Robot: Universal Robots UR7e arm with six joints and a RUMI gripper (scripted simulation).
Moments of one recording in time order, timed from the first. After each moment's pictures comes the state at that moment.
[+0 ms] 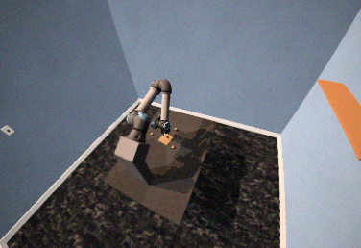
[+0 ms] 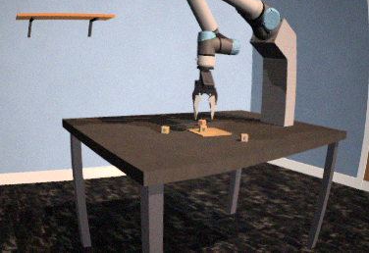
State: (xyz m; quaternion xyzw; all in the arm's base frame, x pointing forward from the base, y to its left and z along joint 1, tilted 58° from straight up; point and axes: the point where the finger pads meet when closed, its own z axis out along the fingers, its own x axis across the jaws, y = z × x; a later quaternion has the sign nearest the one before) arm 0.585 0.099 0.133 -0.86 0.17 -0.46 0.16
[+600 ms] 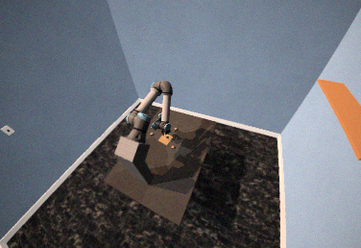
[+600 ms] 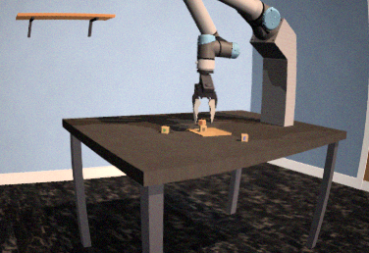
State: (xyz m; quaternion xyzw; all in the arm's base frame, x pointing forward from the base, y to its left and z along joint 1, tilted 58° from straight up) arm 0.598 0.101 0.125 -0.86 0.17 -0.46 0.16
